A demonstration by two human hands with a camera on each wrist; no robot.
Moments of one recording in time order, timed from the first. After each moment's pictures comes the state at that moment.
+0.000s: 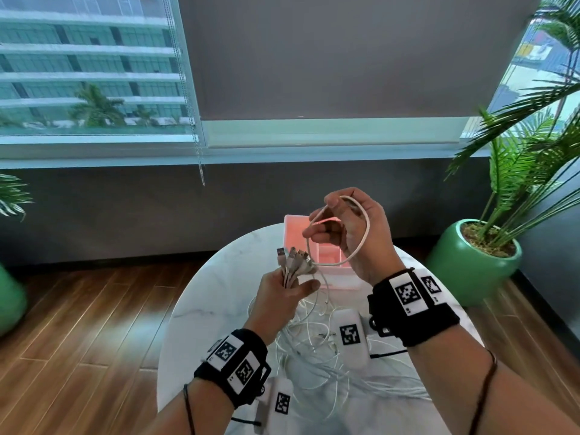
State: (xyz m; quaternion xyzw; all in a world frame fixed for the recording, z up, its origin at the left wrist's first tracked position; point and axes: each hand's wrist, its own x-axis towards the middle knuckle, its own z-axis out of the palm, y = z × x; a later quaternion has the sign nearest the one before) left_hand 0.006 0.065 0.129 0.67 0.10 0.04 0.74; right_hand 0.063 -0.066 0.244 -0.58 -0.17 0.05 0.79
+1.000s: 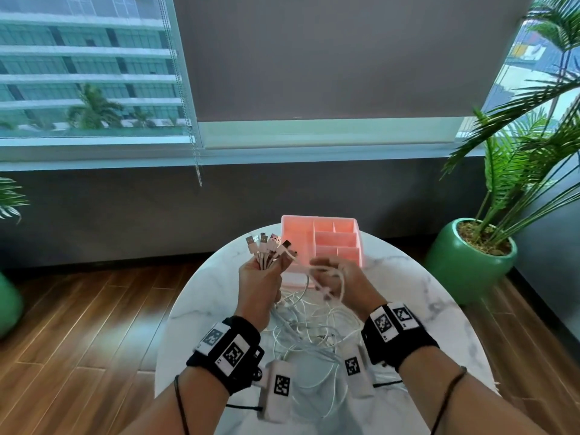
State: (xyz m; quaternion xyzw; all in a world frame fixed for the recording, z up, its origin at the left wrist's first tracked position) left_hand 0.019 0.080 0.134 0.56 0.17 0.12 0.81; right_hand 0.071 -0.095 0.132 -0.75 -0.16 0.17 0.62
